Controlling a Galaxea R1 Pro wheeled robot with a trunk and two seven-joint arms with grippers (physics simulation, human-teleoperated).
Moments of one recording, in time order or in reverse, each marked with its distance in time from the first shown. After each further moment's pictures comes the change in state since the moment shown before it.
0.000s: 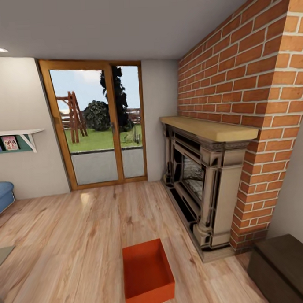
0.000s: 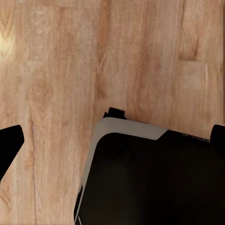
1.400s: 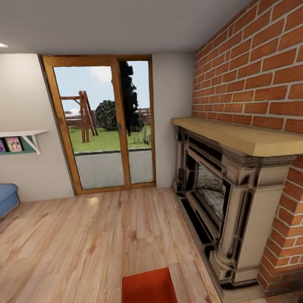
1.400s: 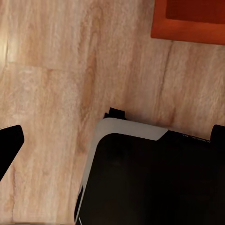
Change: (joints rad) left arm 0.000 0.001 0.000 0.000 0.000 -0.002 0.000; right arm 0.000 0.002 0.001 0.000 0.000 0.000 0.000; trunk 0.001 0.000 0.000
